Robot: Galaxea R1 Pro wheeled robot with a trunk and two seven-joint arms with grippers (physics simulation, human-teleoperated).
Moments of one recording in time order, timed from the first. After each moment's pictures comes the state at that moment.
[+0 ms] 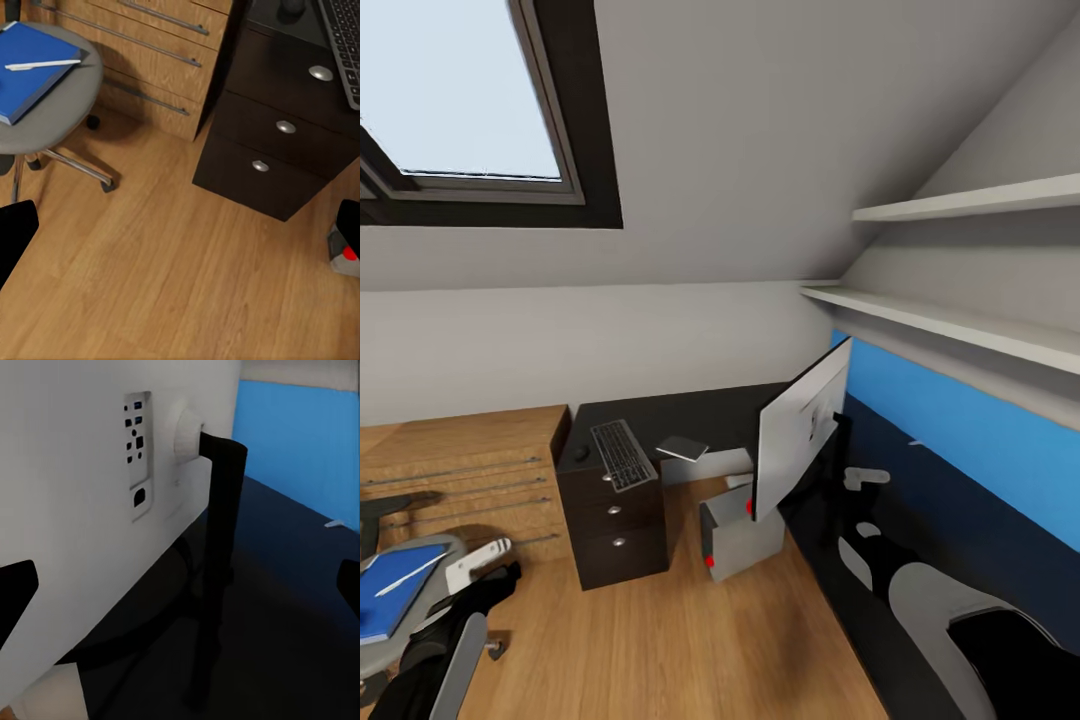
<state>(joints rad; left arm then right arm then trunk) -0.24 0.08 0.30 -1.27 0.33 0.45 0.35 -0.90 -0.02 0.23 -0.14 -0.21 -0.43 -0.23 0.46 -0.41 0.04</state>
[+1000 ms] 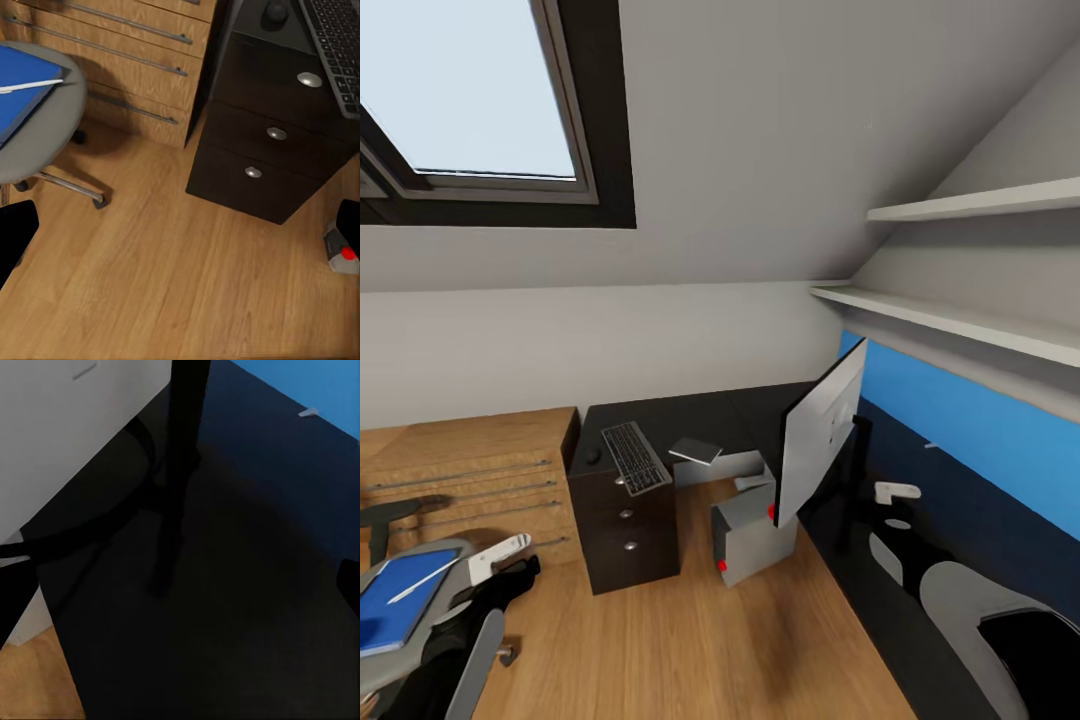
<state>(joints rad) -0.24 0.07 0.22 -1.28 0.32 0.45 0.35 -0.90 -0.12 0.22 -0.15 -0.26 -0.08 -0.23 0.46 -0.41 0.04</state>
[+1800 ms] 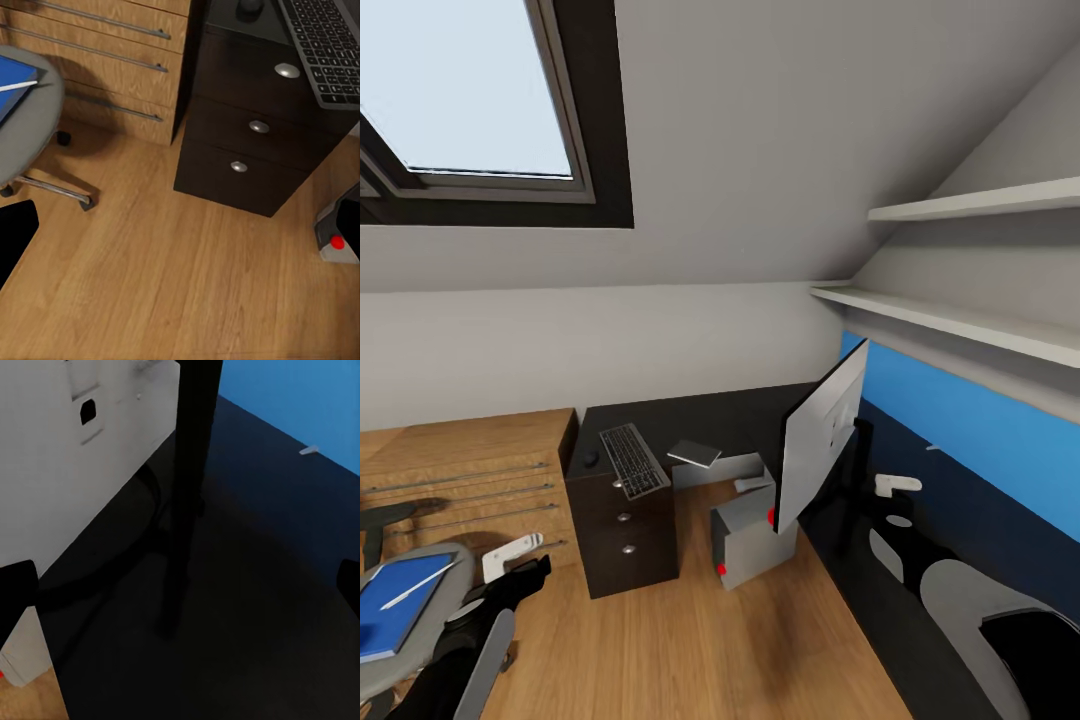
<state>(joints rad) -0.24 0.07 0.17 -1.28 0.33 0.46 0.35 -0.90 -0.12 0.22 -0.18 -0.27 -0.15 -0.22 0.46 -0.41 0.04</state>
